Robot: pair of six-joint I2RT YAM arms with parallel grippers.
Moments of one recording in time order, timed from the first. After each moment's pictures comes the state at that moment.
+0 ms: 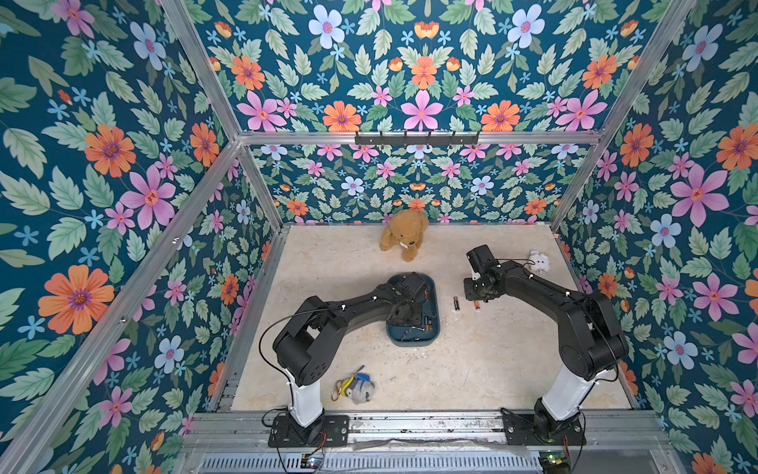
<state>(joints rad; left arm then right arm) -0.81 1.84 1.18 -0.54 -0.03 -0.66 0.42 1.76 1.20 -0.62 0.11 0.30</state>
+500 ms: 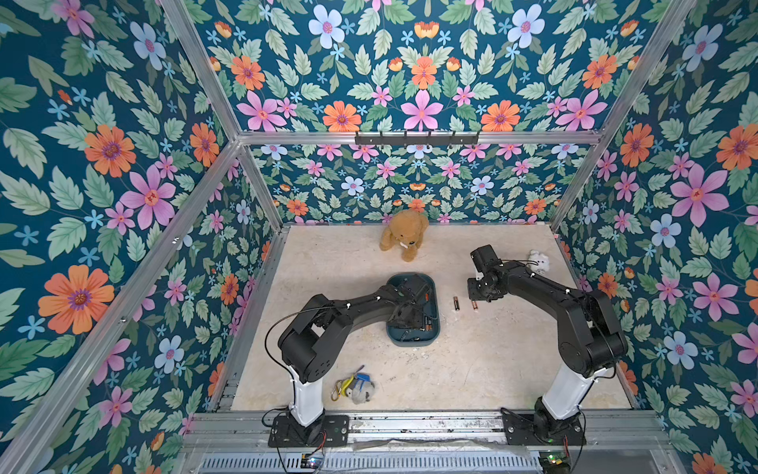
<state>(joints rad) -0.81 1.87 1.19 -0.55 -0.03 -0.67 0.39 1.78 1.20 -0.62 0.10 0.30</state>
